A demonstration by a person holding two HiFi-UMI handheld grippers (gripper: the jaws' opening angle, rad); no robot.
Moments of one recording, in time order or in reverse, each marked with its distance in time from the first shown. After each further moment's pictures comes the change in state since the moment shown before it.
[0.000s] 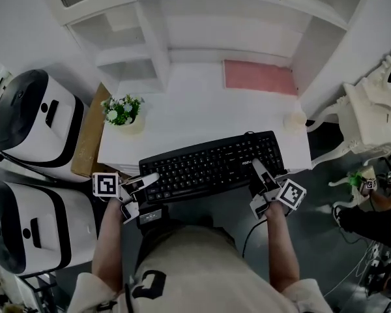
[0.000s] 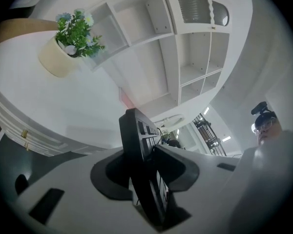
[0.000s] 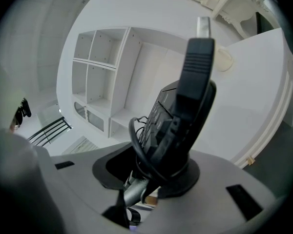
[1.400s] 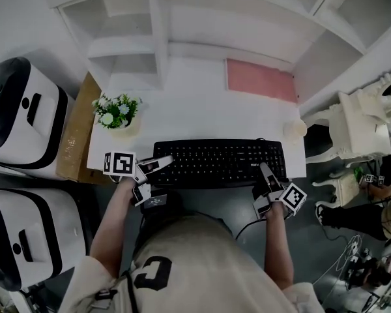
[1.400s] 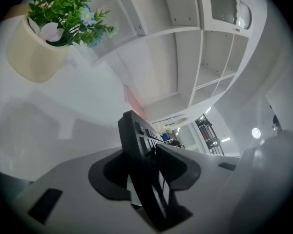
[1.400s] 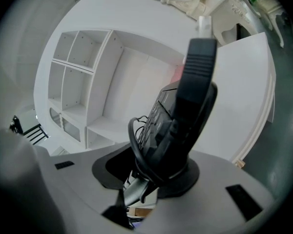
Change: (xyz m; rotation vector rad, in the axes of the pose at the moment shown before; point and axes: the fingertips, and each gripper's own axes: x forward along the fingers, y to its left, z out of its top) left arm 0.003 0.009 0.043 -0.051 0.044 -0.007; right arm 0.000 0.013 -0.015 0.116 -0.059 -0.195
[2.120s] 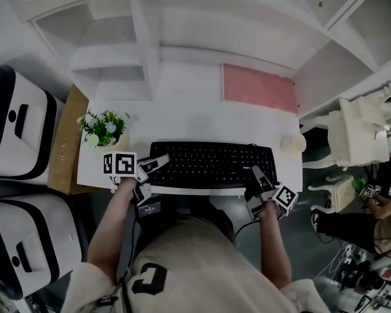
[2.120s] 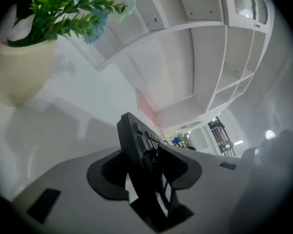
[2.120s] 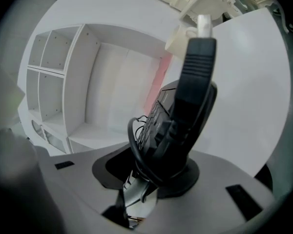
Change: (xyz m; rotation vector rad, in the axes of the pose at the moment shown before) left arm 0.021 0.007 0.027 -0.017 -0.025 0.144; right arm 0.019 -0.025 0.012 0.134 0.048 -0.093
